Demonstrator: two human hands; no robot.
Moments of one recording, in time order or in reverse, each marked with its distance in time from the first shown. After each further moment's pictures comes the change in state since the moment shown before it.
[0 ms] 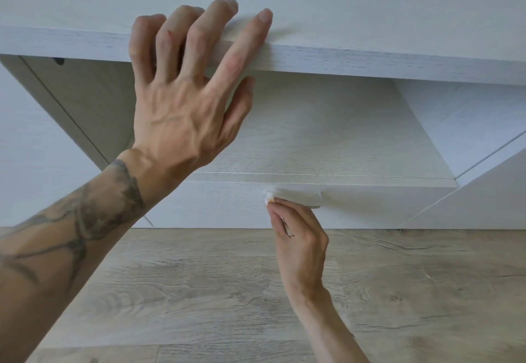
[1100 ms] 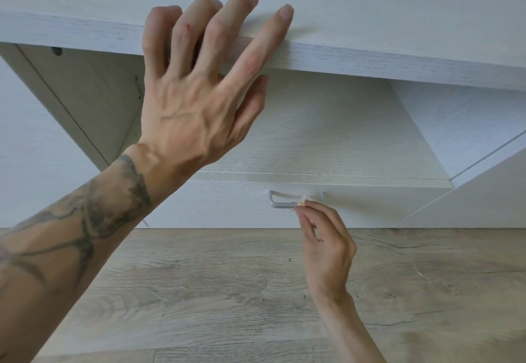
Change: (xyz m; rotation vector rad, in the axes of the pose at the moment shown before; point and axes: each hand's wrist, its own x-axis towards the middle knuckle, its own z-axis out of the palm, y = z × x) left_hand 0.000 -0.003 0.003 -0.022 0.052 0.033; right_hand -0.004 0.027 -0.024 -0.103 0.042 0.015
